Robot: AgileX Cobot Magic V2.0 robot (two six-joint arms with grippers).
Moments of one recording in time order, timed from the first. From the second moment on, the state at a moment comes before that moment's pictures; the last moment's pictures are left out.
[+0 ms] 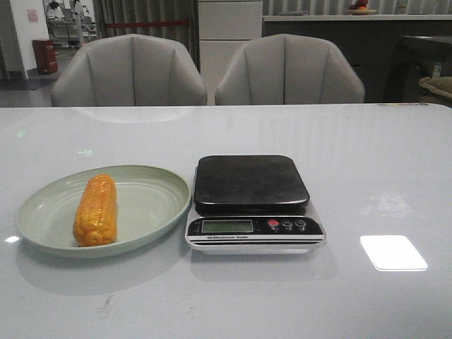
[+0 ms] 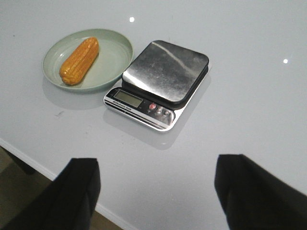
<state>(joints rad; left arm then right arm) -0.68 0.05 -0.44 0.17 0.69 -0.10 0.58 0.34 -0.54 0.00 0.72 0.11</state>
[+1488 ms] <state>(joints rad) -0.68 0.05 -0.44 0.17 0.69 -0.10 0.58 0.04 -0.20 -0.04 0.37 0.10</state>
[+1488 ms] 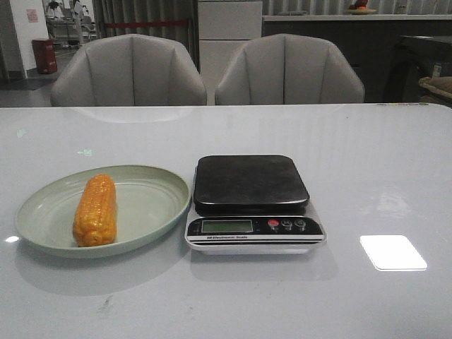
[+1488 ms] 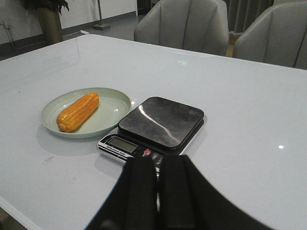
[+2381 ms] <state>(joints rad) -0.18 0.03 -0.08 -0.01 0.20 -0.03 0.58 0.04 -0.20 -0.04 0.37 0.10</state>
